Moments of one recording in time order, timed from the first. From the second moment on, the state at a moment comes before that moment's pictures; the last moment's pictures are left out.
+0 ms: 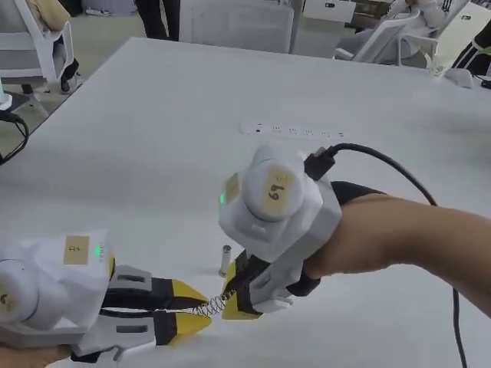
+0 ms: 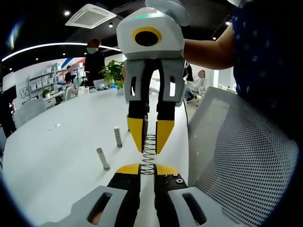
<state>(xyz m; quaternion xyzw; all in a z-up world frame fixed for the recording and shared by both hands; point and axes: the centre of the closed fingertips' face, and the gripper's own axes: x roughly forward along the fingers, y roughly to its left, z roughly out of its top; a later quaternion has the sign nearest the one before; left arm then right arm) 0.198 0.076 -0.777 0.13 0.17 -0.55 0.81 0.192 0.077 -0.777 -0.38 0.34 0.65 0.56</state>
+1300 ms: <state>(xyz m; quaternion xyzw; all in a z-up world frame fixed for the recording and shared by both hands) 0.205 0.073 -0.770 0.10 0.15 -0.54 0.82 0.196 0.089 -0.768 -0.36 0.33 0.66 0.57</state>
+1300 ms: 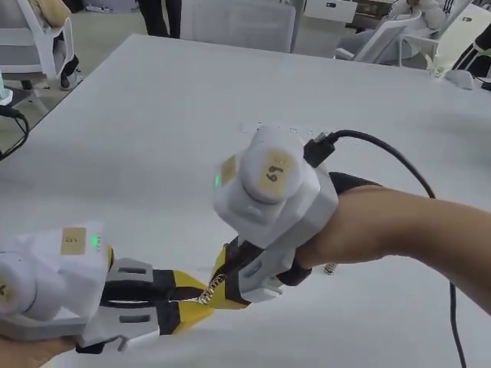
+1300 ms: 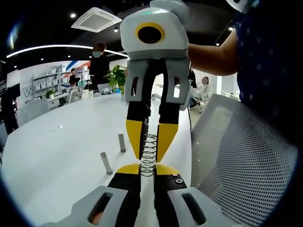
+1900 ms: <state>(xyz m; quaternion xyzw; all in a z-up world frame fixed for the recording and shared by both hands) 0.209 0.066 -0.768 0.10 0.14 -0.54 0.83 0.199 0.085 -0.767 -0.38 0.33 0.65 0.57</state>
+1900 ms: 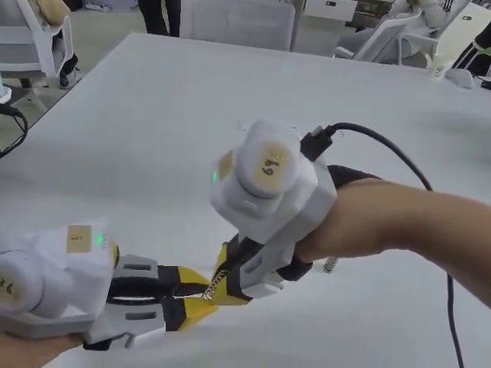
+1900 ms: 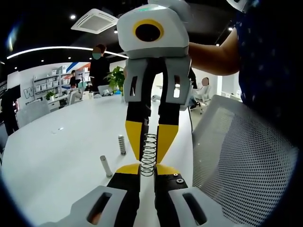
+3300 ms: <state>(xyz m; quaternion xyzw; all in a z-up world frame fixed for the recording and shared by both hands) 0.219 0.092 -0.782 0.09 0.17 -0.48 0.86 0.229 0.052 -0.748 -0.39 0.35 0.61 0.60</state>
